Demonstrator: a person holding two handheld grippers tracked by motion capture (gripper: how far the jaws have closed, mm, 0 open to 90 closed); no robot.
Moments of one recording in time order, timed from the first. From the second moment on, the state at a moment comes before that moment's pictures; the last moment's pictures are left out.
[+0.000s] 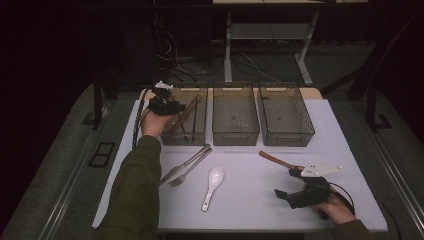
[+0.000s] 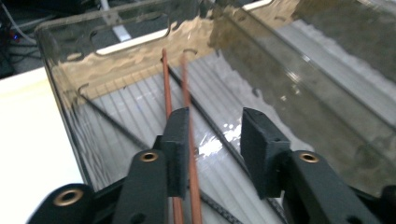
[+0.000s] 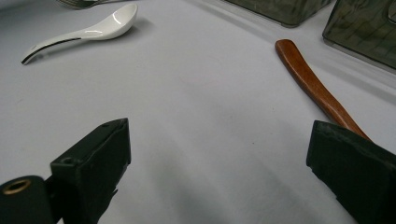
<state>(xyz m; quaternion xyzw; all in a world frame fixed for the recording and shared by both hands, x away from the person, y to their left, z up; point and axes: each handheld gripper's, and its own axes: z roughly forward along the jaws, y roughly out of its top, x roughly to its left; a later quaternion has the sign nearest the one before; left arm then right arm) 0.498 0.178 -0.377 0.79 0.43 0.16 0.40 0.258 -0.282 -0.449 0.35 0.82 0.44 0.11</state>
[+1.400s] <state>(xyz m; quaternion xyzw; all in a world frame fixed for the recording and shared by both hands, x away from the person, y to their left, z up) 0.378 0.149 -0.368 0.82 0.32 0.12 0.46 0.258 -0.282 -0.449 0.35 0.82 0.44 0.11</state>
